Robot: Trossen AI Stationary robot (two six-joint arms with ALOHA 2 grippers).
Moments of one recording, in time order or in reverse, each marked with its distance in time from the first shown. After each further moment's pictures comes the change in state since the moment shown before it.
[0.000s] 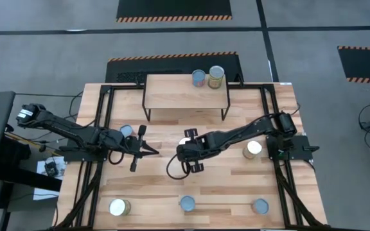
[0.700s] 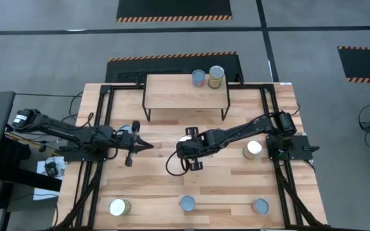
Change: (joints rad) left arm 0.093 -0.193 -0.212 0.196 0.056 -0.057; right arm -0.024 0.000 0.000 -0.010 -0.022 0.043
